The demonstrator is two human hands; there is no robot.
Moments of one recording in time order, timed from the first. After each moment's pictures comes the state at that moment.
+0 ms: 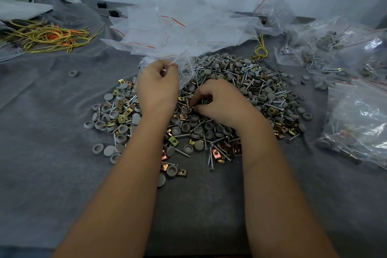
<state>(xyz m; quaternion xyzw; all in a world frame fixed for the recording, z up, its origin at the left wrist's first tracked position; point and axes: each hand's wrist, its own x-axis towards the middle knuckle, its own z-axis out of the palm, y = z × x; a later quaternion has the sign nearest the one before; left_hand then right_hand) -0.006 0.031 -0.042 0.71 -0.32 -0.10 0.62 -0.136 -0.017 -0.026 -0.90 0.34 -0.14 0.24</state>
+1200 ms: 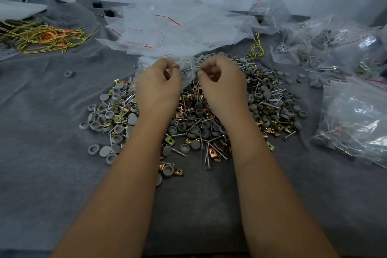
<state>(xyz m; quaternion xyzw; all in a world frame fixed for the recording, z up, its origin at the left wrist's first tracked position) -0.008 0.032 -0.046 0.73 -0.40 -0.03 0.56 -0.125 -0.017 -0.033 -0.76 0.39 -0.46 0.26</state>
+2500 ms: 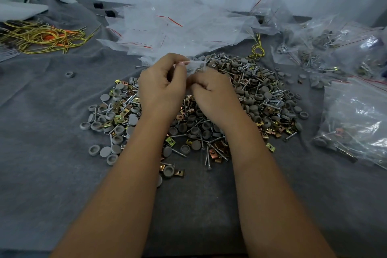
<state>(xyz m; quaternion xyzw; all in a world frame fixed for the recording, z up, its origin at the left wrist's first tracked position) -0.014 0.036 -0.045 0.61 -0.45 0.00 0.65 -0.122 -0.012 -0.035 -0.83 0.30 -0.34 0.31</state>
